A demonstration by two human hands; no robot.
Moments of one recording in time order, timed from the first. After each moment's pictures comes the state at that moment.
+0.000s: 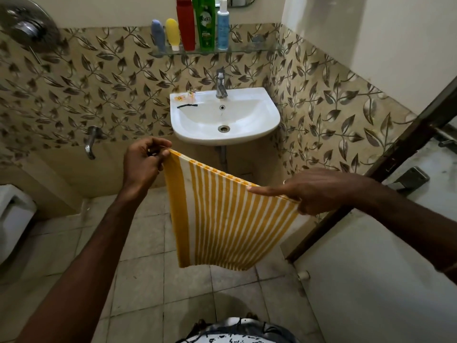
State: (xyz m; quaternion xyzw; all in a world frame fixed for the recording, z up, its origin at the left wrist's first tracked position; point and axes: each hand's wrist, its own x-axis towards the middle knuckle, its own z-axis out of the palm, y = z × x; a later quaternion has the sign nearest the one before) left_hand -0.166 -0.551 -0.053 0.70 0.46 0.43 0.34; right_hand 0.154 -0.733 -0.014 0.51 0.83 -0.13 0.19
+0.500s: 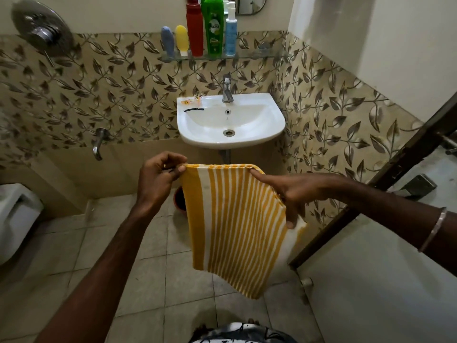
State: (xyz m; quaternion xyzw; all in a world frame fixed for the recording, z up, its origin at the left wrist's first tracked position) left_hand -0.169 -0.576 -0.070 0.68 0.43 0.42 0.41; right_hand 0.131 -0.701 -0.017 0.57 0.63 -0.52 0.00
